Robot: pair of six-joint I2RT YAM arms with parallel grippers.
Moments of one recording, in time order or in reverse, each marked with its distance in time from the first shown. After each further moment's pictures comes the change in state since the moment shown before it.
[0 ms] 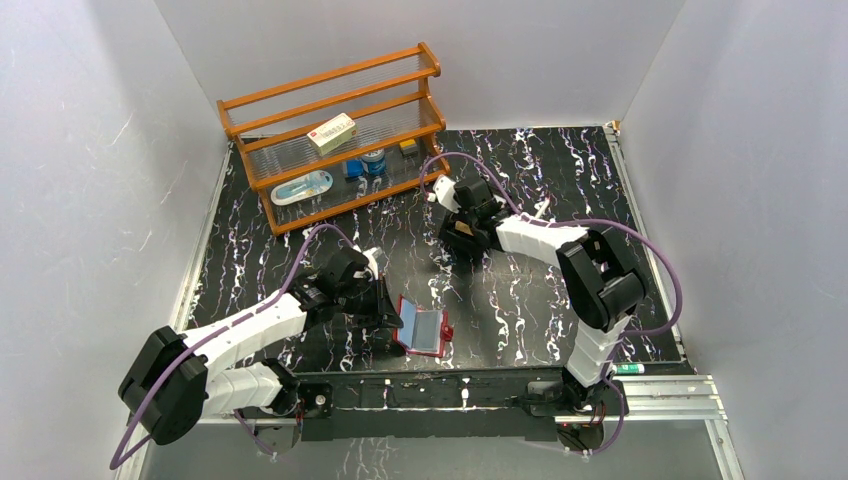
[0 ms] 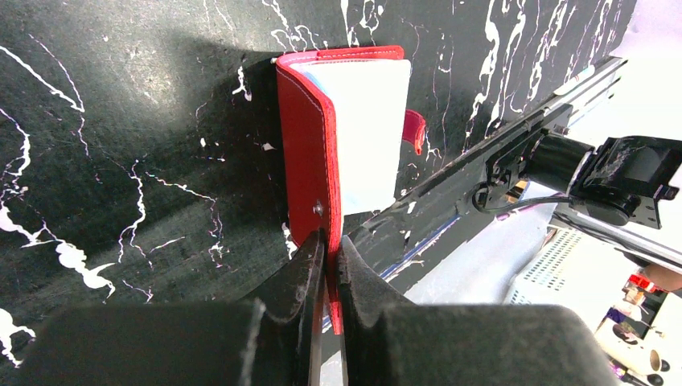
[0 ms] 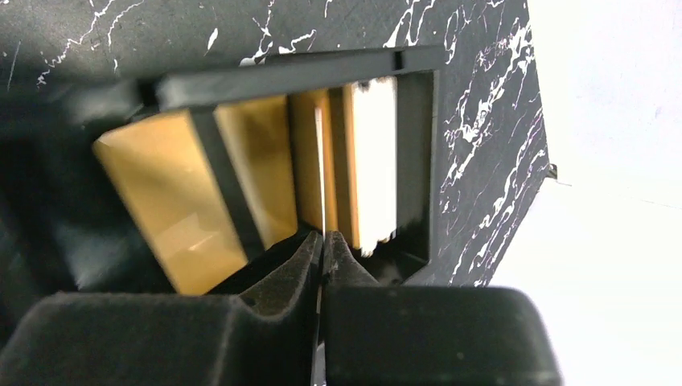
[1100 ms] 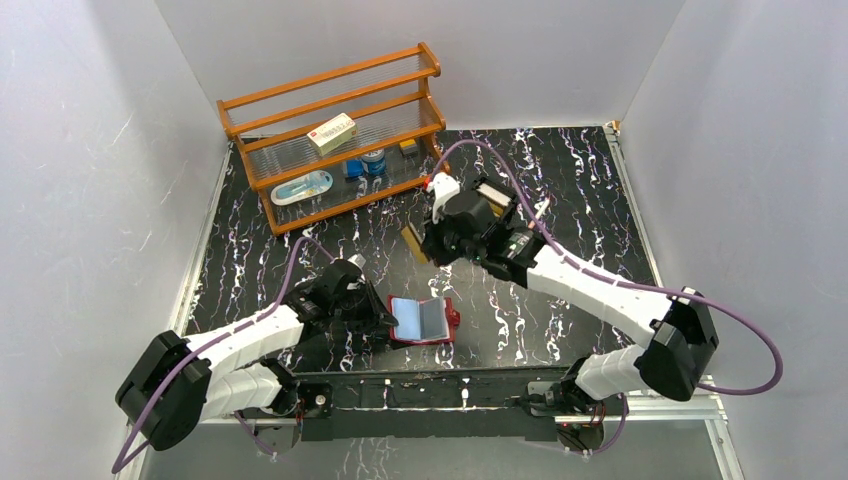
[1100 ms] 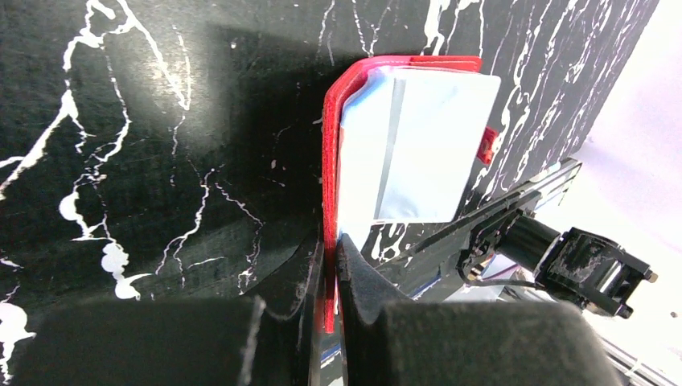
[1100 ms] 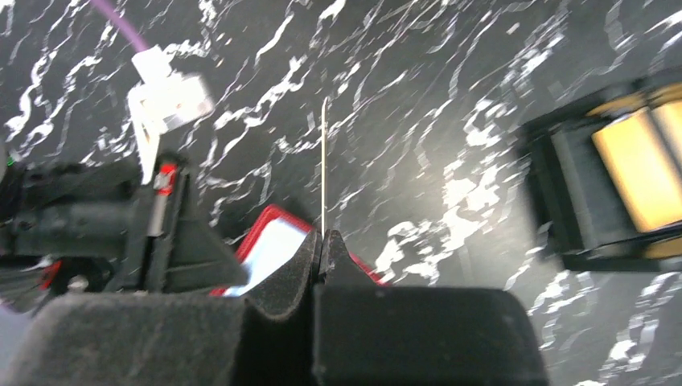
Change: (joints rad) left arm 0.024 -0.028 -0.137 0.145 -0.113 -0.221; right arm 0.278 -0.452 0.030 -0.322 -0.367 0.939
